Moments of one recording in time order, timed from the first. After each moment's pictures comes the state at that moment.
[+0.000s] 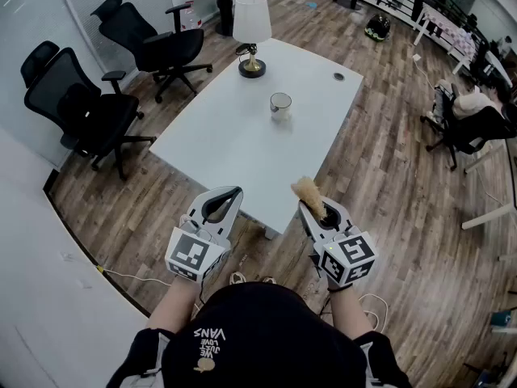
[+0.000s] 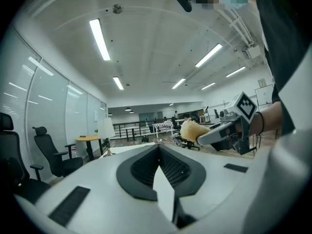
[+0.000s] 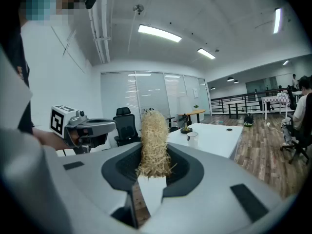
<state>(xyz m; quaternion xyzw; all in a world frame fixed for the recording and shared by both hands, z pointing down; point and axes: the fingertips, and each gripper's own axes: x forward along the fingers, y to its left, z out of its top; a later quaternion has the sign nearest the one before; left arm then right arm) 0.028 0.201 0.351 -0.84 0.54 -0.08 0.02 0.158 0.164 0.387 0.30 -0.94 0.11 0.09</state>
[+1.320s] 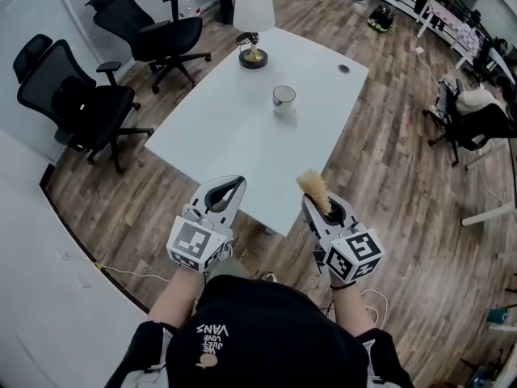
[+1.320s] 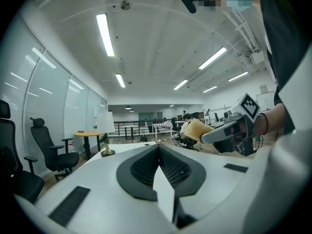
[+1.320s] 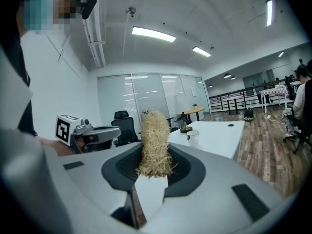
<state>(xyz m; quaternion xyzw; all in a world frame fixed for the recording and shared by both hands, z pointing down) 0.006 0.157 0.381 -0.84 0.53 -0.07 0.00 0.143 0.131 0.402 0.30 -0.94 0.13 0.07</state>
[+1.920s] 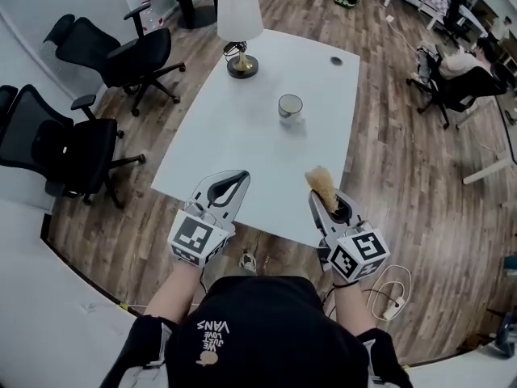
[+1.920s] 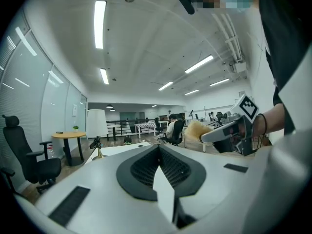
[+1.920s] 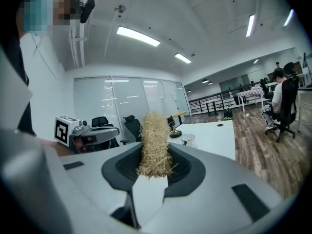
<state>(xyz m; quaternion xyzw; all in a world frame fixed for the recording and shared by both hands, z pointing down) -0.094 0.072 0.377 -0.90 0.42 -0.07 0.00 0.052 0.079 0.401 0.43 -0.89 0.16 0.04</state>
